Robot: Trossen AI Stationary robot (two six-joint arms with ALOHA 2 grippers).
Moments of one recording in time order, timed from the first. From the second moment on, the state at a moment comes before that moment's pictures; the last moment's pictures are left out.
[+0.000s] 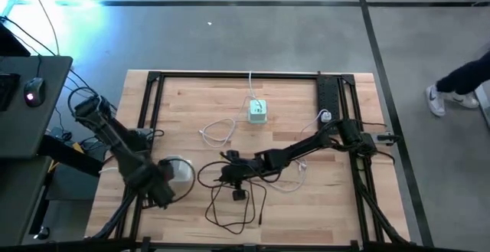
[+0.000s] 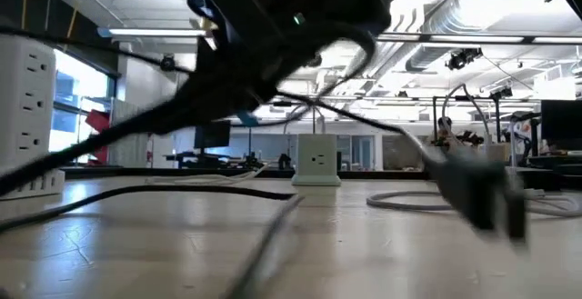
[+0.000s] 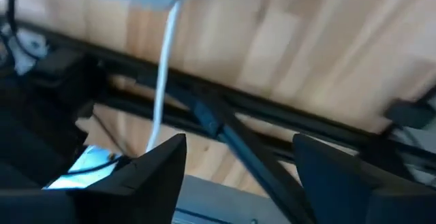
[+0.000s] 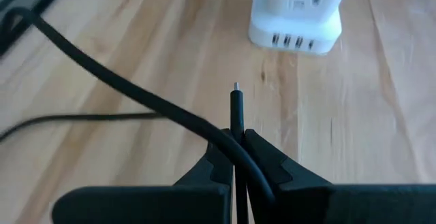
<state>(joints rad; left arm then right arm) -0.85 1.46 1.18 -1.57 0.17 -1.15 0.26 2.19 1.50 0.02 0.05 0.02</state>
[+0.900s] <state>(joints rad) -1.15 1.45 0.77 -1.22 -0.29 -1.60 0.16 2.53 1.93 -0.13 0.05 0.08</state>
